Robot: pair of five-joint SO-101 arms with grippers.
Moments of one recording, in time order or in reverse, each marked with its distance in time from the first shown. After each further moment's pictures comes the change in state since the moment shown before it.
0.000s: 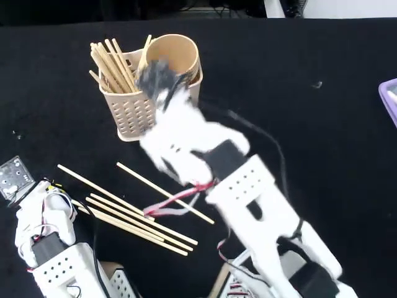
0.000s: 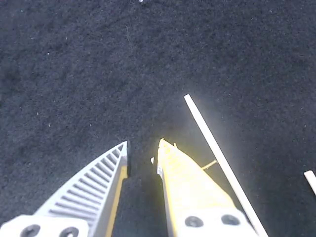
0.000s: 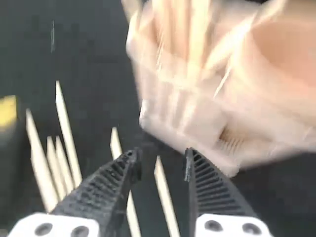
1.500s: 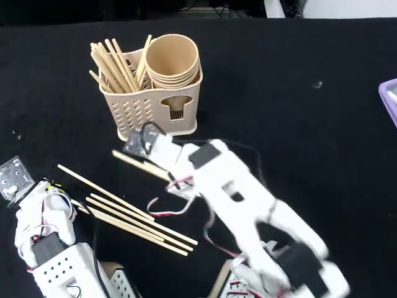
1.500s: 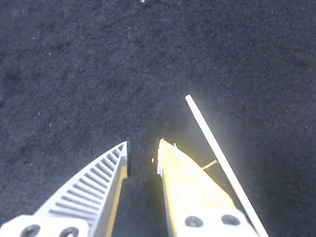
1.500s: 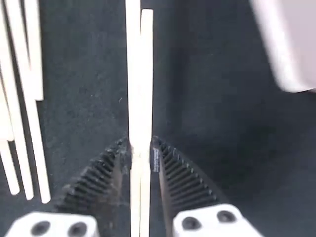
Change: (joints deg) left arm -0.3 0.0 0.0 0.0 0.0; right arm 4.1 6.0 12.7 -0.4 28.5
